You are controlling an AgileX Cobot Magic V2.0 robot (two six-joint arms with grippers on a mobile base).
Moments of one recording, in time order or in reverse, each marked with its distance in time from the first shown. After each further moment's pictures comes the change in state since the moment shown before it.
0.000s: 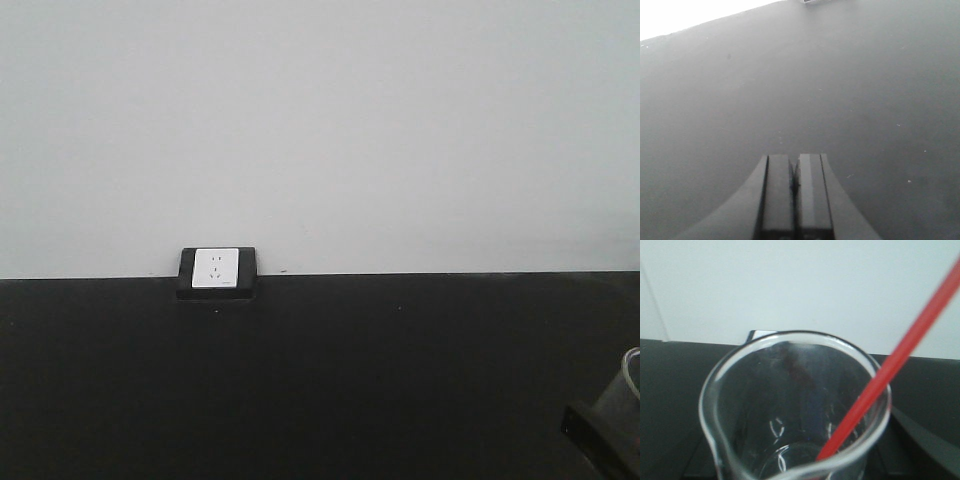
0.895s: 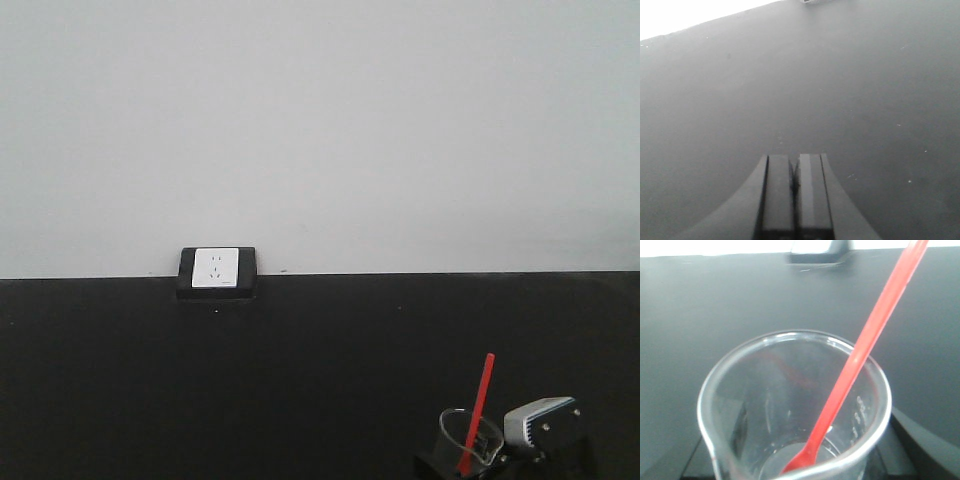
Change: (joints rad) left arm 0.000 0.000 0.000 0.000 0.000 0.000; right arm 0.000 0.931 -0.011 0.934 -0.531 -1.112
